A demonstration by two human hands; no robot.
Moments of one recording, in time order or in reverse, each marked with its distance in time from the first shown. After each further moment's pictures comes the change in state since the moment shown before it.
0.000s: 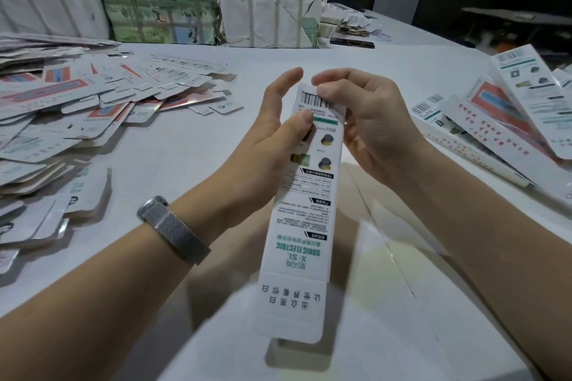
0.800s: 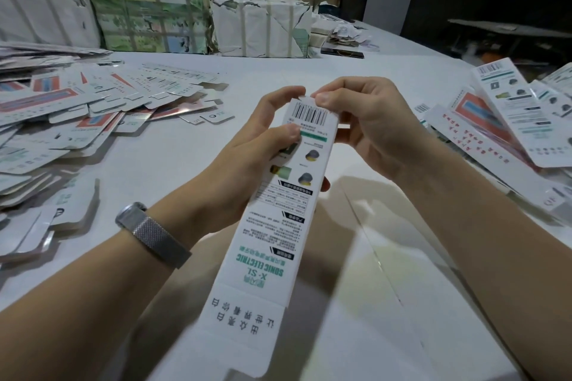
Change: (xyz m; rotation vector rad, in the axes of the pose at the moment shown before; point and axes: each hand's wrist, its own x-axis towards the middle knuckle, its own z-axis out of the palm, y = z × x) left_hand -0.004 0.013 -0.006 -0.117 -0.148 -0.091; right_hand 0.003 -0.017 -0.016 -0.165 -0.088 0.023
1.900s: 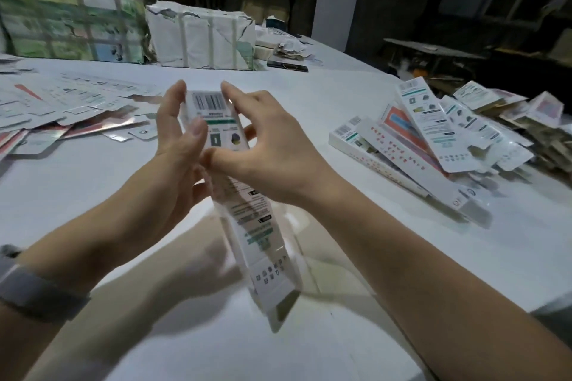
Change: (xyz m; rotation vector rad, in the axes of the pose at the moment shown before) left_hand 0.025 -0.019 -0.006 0.096 0.302 0.304; right_hand -0.014 -0.006 0.030 -0.653 0.025 -0.105
